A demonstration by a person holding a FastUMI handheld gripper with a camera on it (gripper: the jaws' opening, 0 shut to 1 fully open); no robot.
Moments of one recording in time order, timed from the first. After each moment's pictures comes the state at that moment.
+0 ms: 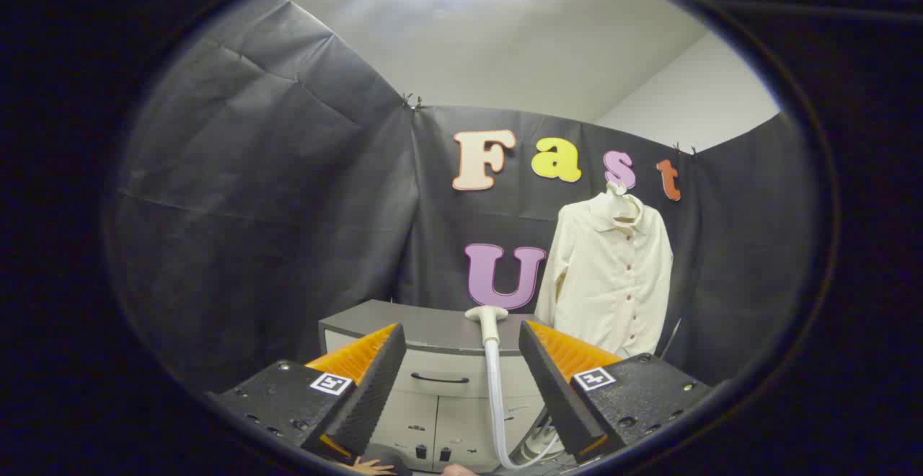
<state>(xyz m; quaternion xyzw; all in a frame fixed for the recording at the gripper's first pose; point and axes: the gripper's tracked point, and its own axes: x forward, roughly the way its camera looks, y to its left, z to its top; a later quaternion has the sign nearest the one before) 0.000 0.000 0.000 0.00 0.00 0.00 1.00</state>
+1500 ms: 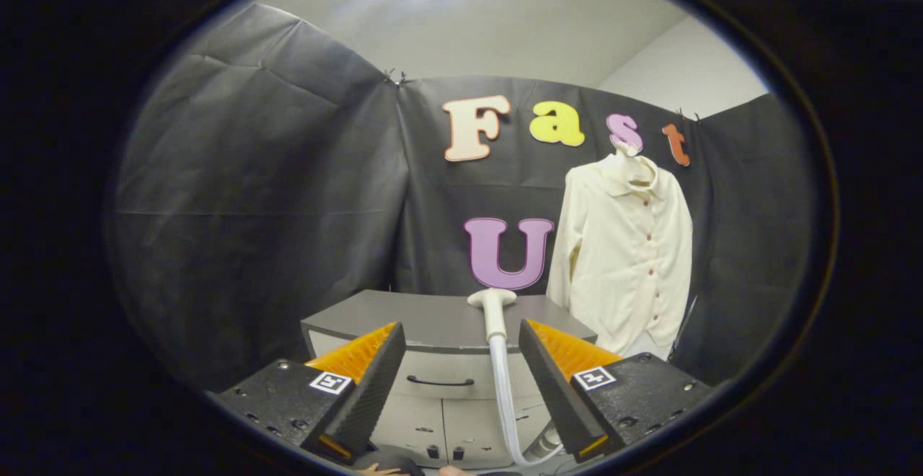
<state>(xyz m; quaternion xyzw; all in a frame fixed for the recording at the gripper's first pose) 0.082 -0.017 -0.037 0.04 0.06 0.00 1.00</state>
